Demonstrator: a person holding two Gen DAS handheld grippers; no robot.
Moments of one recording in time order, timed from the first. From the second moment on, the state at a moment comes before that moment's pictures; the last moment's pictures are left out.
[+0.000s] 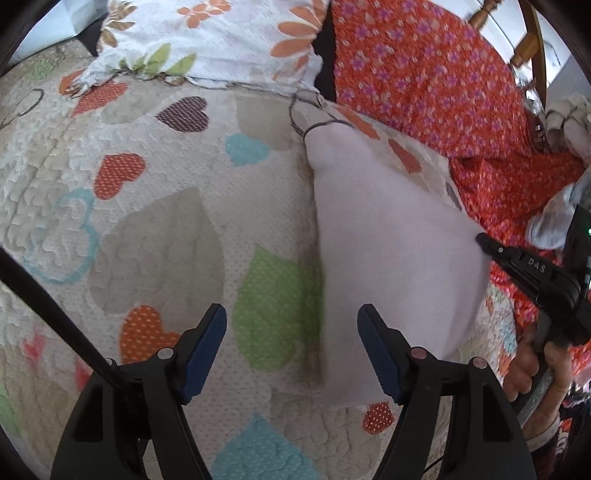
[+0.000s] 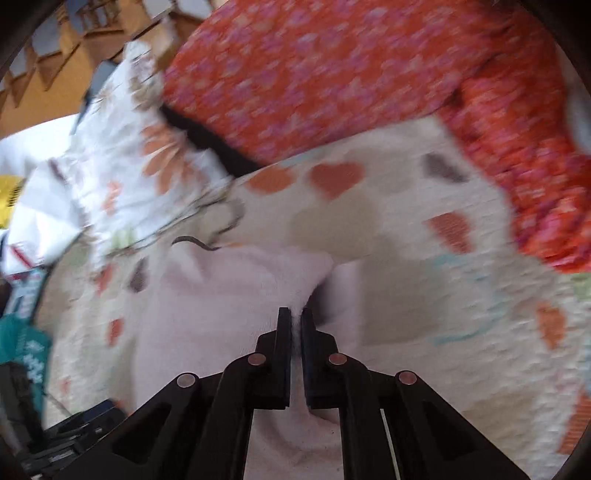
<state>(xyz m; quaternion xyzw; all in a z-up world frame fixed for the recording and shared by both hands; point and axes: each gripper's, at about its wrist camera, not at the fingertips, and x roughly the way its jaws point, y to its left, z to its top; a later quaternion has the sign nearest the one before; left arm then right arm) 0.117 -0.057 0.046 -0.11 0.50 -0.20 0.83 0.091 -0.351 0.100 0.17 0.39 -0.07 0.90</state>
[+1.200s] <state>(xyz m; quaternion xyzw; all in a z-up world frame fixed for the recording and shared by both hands) 0.096 -0.074 0.013 0.02 0.56 -0.16 0.81 -0.005 -0.355 0.077 0.15 0.48 -0.08 0.86</state>
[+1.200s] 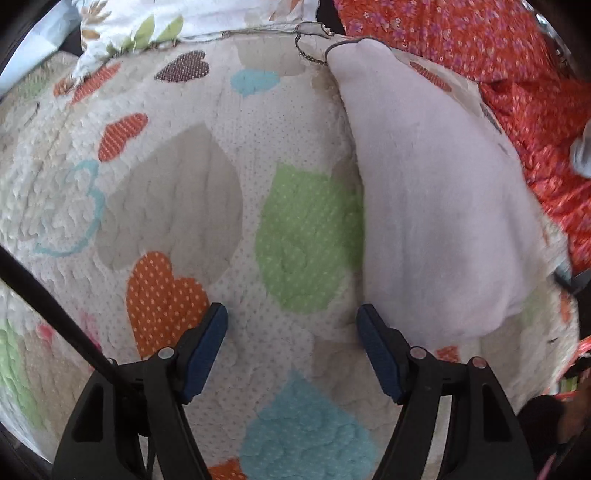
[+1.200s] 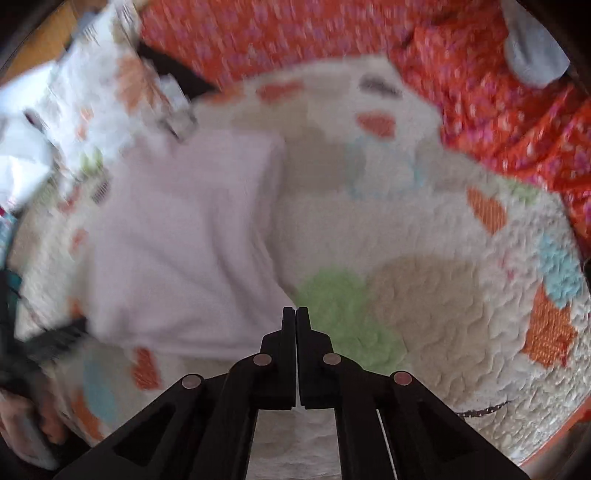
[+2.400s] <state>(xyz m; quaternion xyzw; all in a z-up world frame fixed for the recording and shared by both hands) 0.114 0.008 0.058 -0.12 0.51 -0.11 0.85 0.145 -0.278 0.011 0.38 0.47 0.17 0.78</state>
